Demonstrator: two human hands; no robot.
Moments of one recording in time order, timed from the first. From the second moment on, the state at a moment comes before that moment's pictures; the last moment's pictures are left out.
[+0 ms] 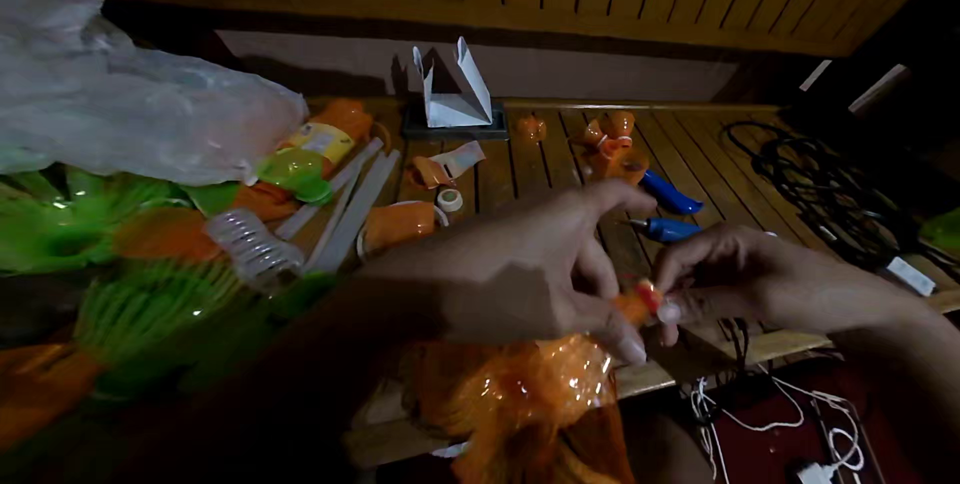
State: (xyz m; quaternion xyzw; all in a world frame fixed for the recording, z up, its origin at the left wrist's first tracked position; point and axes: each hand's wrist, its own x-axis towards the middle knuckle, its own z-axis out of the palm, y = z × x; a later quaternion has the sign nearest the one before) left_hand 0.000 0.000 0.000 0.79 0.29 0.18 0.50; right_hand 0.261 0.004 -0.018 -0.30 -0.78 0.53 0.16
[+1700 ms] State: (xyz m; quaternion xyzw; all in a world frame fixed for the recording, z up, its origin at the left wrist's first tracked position) left_hand 0.012 0.012 -0.023 0.82 0.30 0.03 0.48; right_hand 0.222 -0.027 -0.013 -0.36 -0.87 0.28 0.18
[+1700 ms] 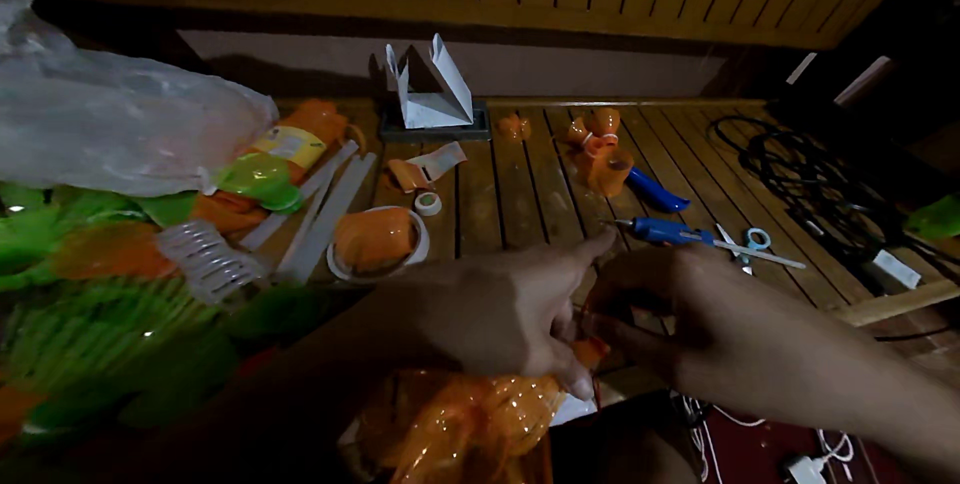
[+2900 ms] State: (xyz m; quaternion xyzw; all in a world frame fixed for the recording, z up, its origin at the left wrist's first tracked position) left_hand 0.003 0.009 -0.014 0.84 0.10 0.07 0.53; right_hand 0.252 -0.023 -0.048 -0.19 -0.79 0.53 0.25
